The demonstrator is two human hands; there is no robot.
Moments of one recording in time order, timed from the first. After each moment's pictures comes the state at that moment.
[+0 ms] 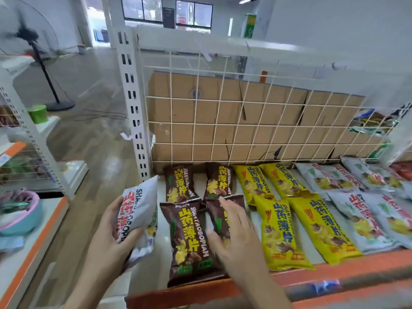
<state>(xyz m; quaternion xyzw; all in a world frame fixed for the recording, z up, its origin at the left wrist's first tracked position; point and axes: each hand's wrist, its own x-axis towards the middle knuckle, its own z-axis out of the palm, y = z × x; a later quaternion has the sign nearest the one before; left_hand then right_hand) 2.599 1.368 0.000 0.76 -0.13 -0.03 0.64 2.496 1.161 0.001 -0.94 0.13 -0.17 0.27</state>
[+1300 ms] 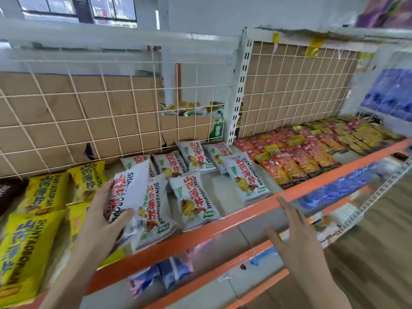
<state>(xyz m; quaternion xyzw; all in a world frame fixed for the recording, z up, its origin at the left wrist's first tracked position) 2.407 0.933 0.022 0.79 -0.23 -0.08 0.57 2.162 0.712 0.016 -0.87 0.40 -0.21 0.21</state>
